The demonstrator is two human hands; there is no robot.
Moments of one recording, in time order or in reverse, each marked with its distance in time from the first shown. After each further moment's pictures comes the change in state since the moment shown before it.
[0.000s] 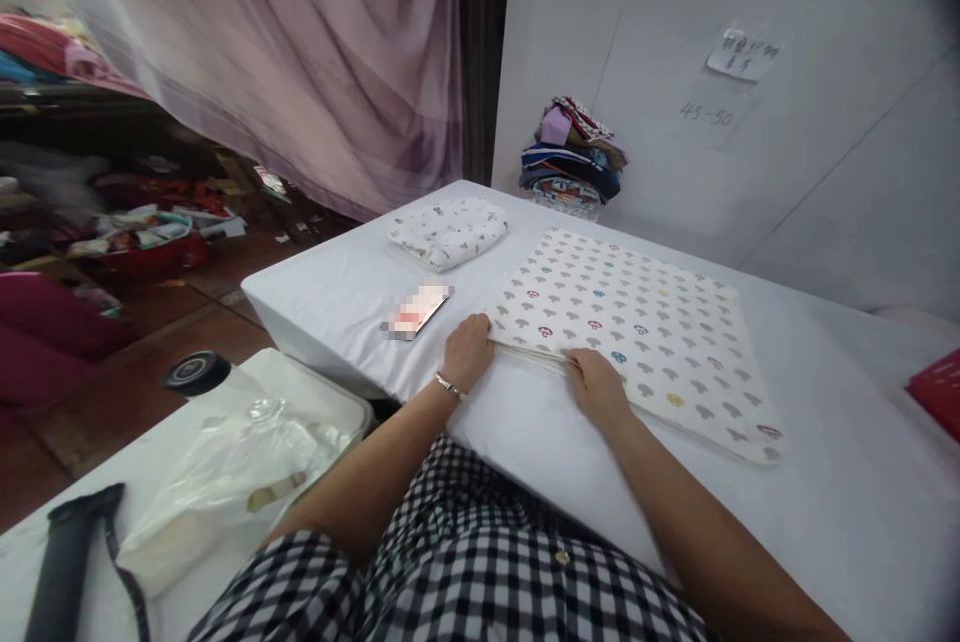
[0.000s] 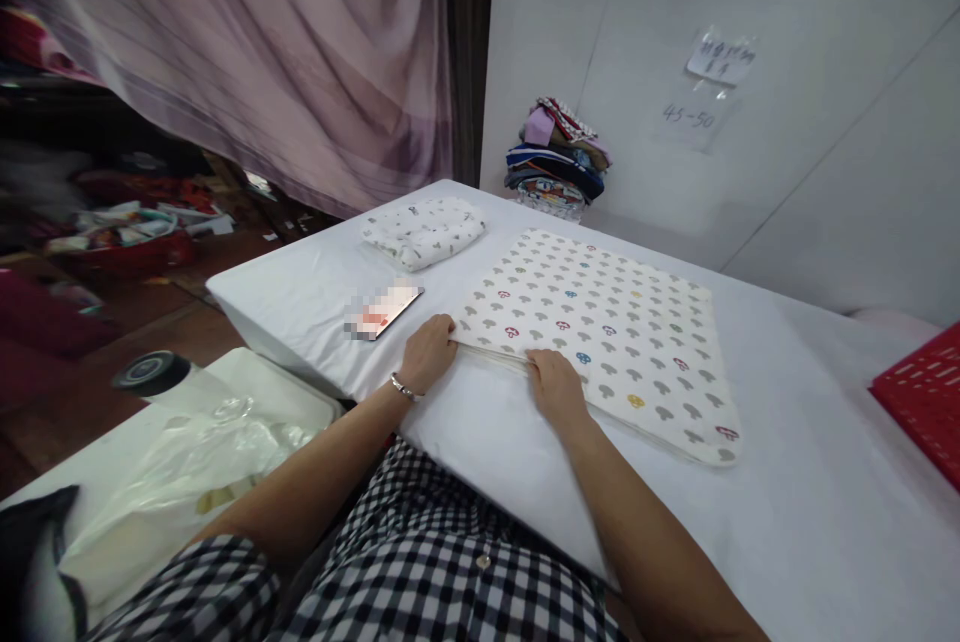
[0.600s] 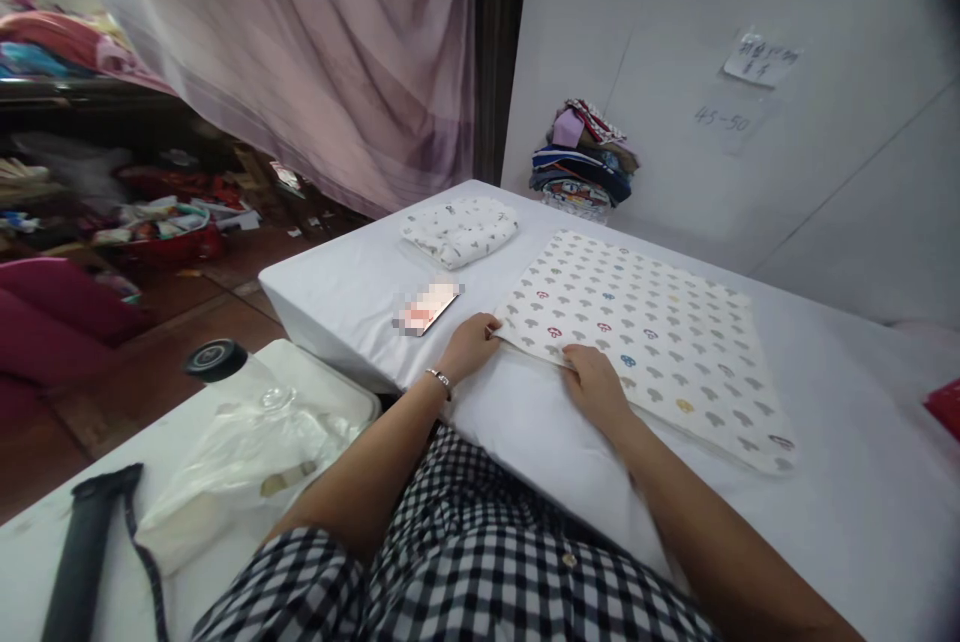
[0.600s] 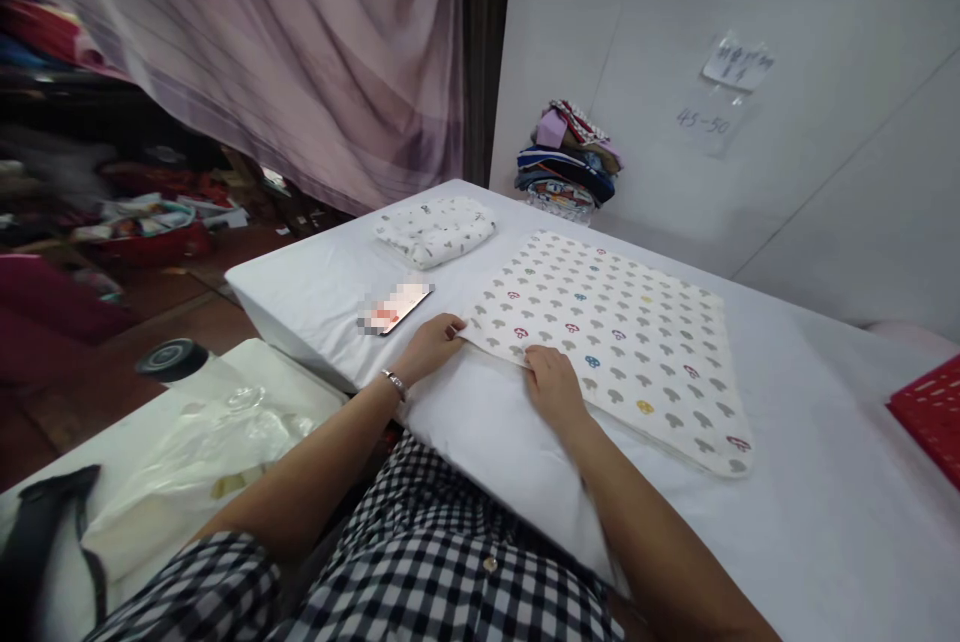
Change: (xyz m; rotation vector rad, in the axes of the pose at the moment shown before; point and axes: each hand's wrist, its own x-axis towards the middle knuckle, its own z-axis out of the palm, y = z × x) left_hand 0.003 -0.020 -0.007 -0.399 -0.105 -0.016; right_hand 0.008 -0.012 0.003 -0.028 -0.083 -0.133
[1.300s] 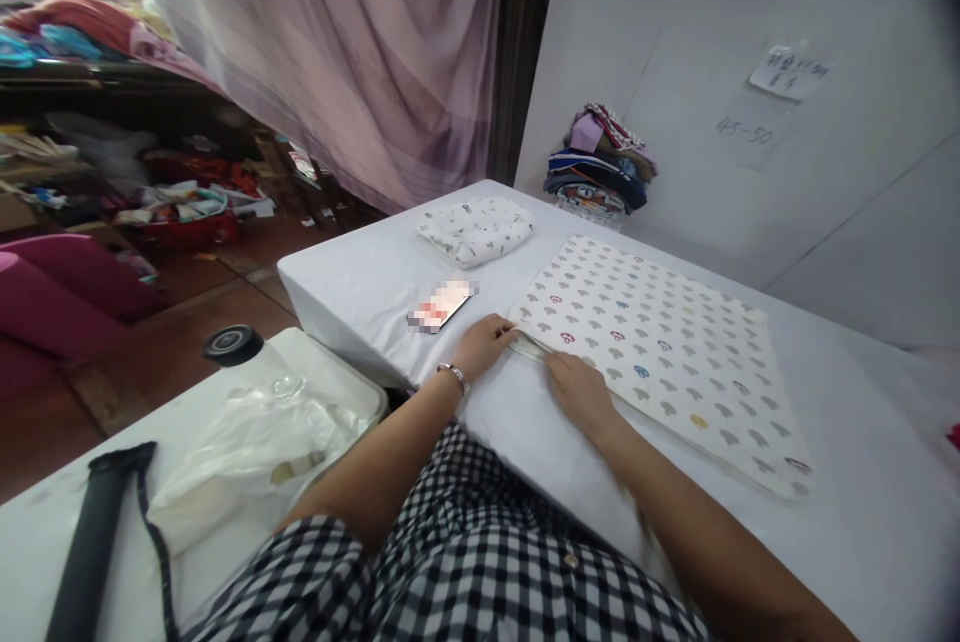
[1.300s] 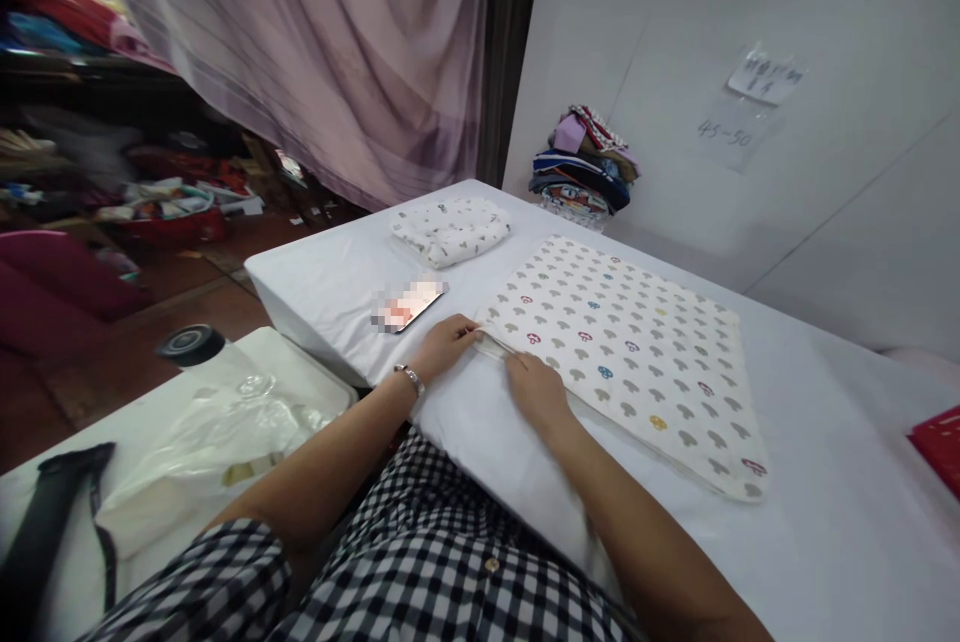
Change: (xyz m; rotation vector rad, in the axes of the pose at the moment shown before) left_hand 0.004 -0.012 0.005 -0.093 0.030 0.075; right_hand 0.027 -0.044 0.007 -0.203 -0.310 0.022
